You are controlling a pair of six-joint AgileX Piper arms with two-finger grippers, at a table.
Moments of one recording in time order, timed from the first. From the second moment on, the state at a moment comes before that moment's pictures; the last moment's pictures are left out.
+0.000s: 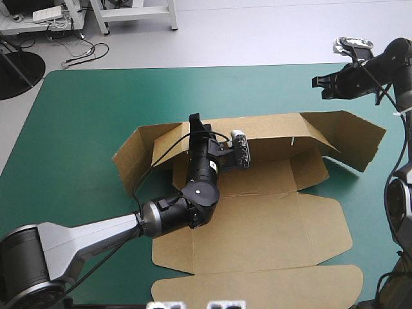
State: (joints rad) left arm -1.06 1.67 -1.21 1.46 0.90 -0.50; right arm -0.13 1.89 -1.96 0.40 1.25 -0.25
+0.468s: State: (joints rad) left arm -1.07 1.68 -1.21 1.46 0.92 -0.54; right arm -0.13 1.76 -1.68 0.38 1.22 -0.32
